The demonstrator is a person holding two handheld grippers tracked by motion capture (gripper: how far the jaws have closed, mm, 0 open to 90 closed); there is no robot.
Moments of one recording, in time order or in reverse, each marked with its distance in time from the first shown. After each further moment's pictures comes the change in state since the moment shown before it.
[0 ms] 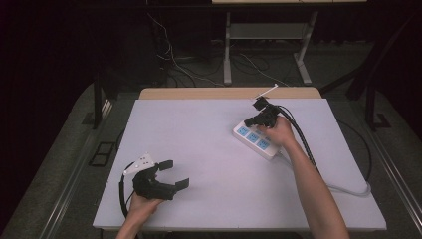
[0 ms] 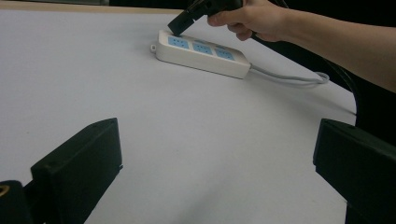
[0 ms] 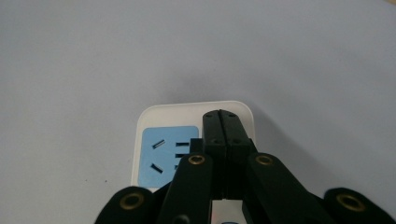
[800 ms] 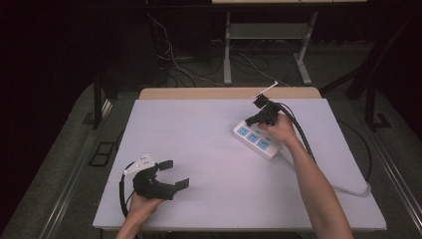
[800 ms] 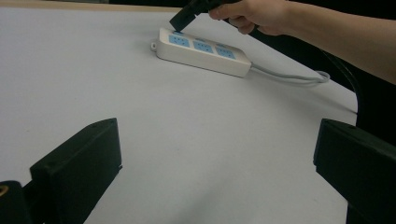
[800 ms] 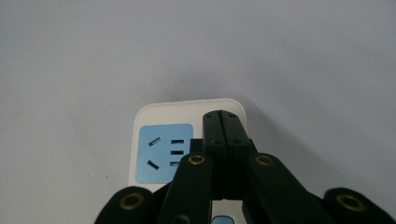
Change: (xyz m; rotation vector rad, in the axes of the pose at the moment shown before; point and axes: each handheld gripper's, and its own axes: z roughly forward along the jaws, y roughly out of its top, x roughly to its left) left arm 0.001 0.000 0.000 -0.002 0.003 -0.001; right arm -0.005 0.005 -0.004 0.035 0.013 0.020
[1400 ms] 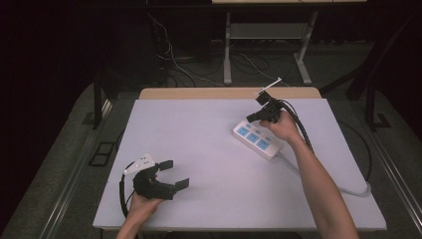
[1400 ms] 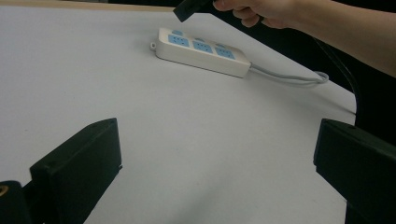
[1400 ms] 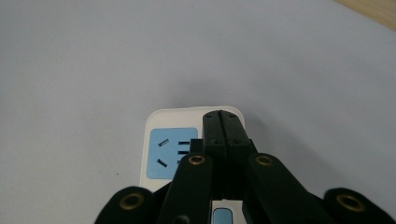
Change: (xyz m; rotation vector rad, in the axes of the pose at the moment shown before) left arm 0.001 -0.001 0.001 0.009 -0.008 -0.008; right arm 0.002 0.004 -0.015 -0.024 0.009 -0.017
